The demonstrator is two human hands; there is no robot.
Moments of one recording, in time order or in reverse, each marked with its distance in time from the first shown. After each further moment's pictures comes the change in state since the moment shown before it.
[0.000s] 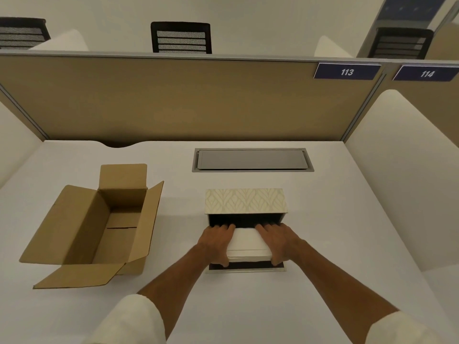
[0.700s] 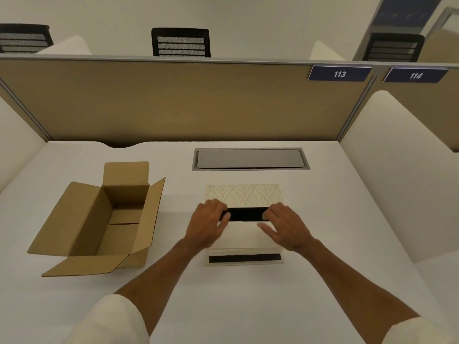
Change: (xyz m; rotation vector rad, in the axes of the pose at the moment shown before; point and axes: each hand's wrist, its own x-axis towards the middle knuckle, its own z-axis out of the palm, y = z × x) left_hand -0.028 -0.013 -0.022 -0.218 0.786 0.069; right_hand -0.036 -0.004 -0.025 0.101 0.782 -0.088
